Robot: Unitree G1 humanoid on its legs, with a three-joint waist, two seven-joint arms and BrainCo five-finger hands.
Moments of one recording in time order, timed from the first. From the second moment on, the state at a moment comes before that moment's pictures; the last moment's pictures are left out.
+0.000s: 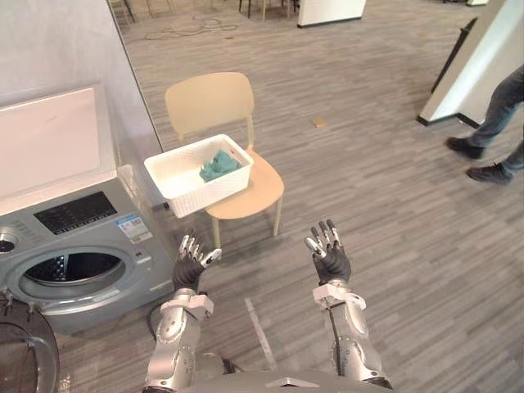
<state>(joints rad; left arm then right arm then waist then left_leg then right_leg) 0.22 0.02 -0.16 0.13 -0.45 -0.18 0.06 0.18 0.02 0.15 0.11 0.66 -0.26 -0.01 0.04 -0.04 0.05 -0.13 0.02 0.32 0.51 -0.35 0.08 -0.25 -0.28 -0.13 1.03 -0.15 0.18</state>
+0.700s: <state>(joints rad) 0.25 -0.03 -0.25 0.18 -0.41 -0.17 0.03 0.31 -0.05 0.12 -0.09 0.66 -0.24 0.01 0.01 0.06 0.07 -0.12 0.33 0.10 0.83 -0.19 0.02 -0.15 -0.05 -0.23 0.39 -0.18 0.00</state>
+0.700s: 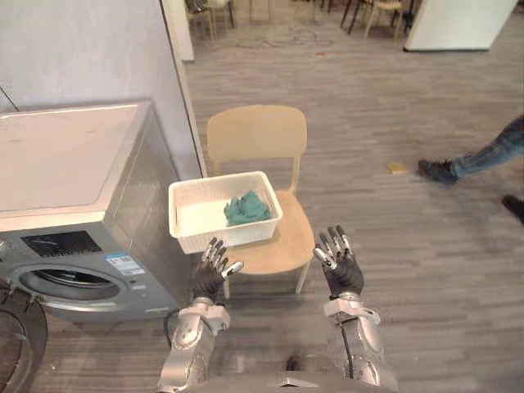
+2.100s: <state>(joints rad) -0.13 0.01 -0.30 0.17 -0.41 -0.16 0.06 -1.31 -0.61 0.21 0.84 -0.11 -0.02 -0.22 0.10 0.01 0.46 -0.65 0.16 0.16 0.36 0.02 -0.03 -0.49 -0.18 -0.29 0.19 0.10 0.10</state>
